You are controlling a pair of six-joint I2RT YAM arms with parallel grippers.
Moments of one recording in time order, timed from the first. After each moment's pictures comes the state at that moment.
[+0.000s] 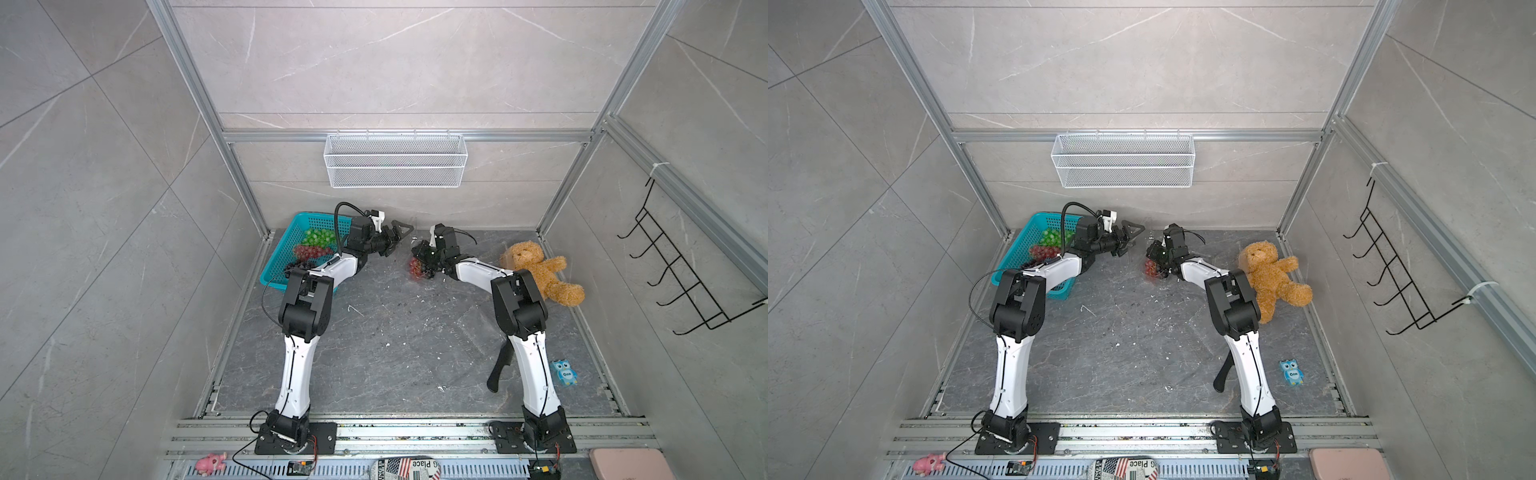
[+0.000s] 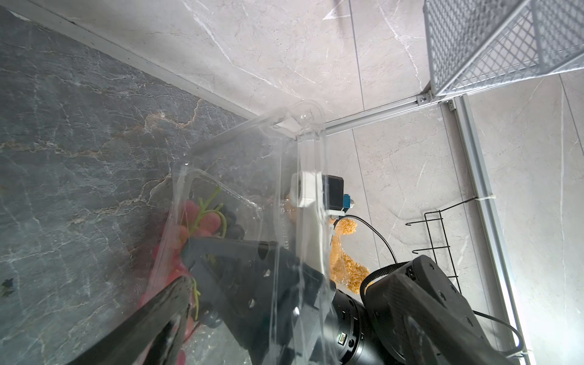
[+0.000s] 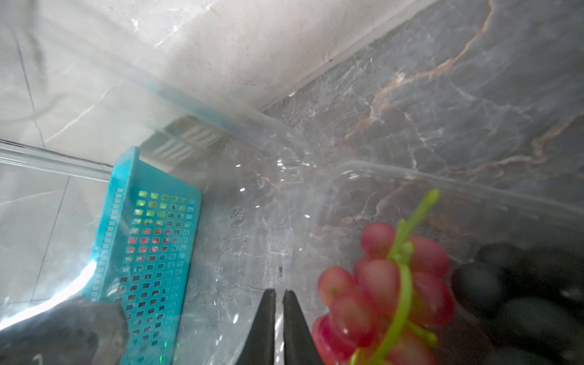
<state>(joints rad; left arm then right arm) -0.35 2.28 1.72 0.29 0.72 -0.99 0.38 2.35 1.73 0.09 -0.27 0.79</state>
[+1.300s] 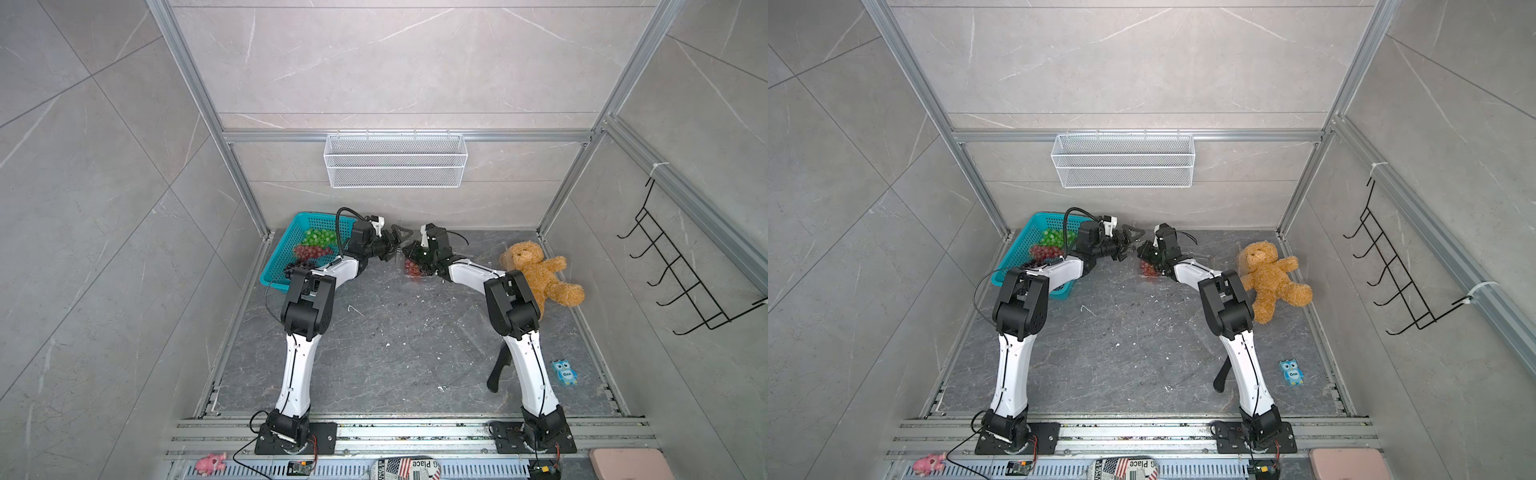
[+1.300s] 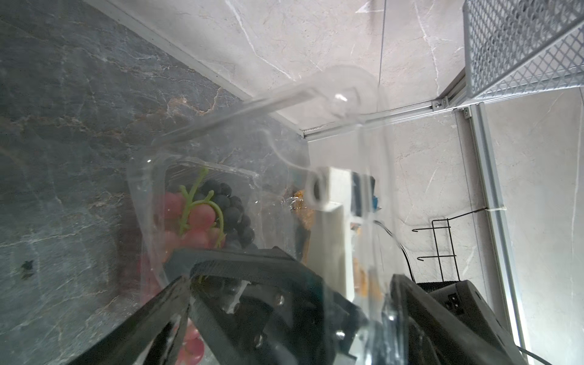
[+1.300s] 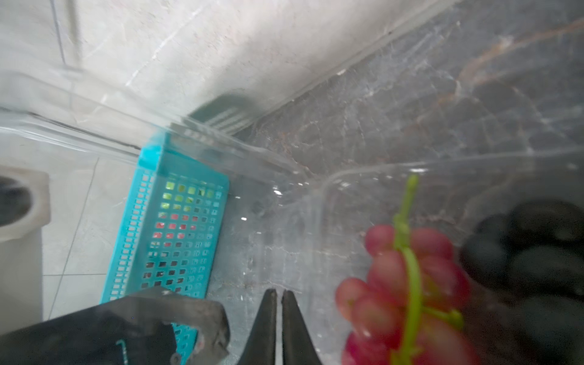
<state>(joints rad) -0.36 2.30 1.68 0.29 0.70 -1.02 0.42 2.39 1.76 0.14 -0.31 0.81</state>
